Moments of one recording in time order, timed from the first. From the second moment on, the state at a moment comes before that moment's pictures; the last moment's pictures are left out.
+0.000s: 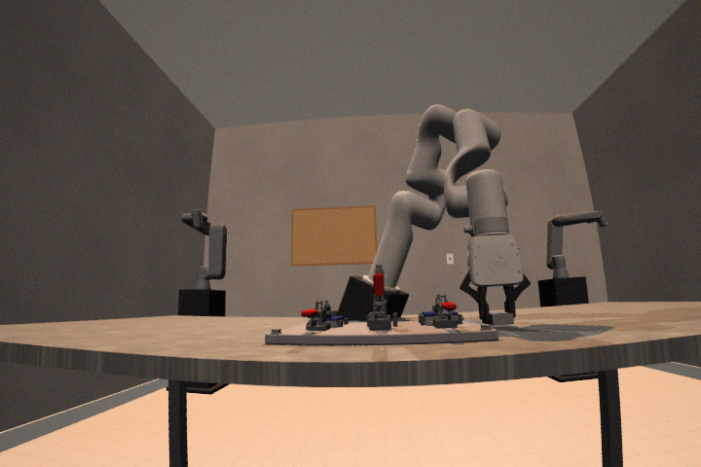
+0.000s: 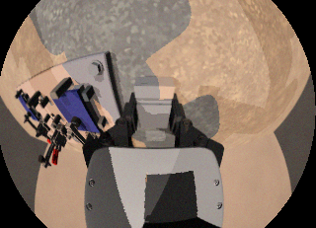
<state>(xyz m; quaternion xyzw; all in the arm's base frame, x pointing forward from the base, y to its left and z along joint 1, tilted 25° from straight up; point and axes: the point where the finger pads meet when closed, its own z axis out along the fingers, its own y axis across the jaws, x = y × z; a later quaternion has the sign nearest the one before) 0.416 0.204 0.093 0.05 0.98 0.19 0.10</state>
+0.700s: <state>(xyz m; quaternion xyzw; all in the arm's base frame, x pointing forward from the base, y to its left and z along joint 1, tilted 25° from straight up) 0.416 0.204 0.092 0.05 0.98 0.19 0.10</state>
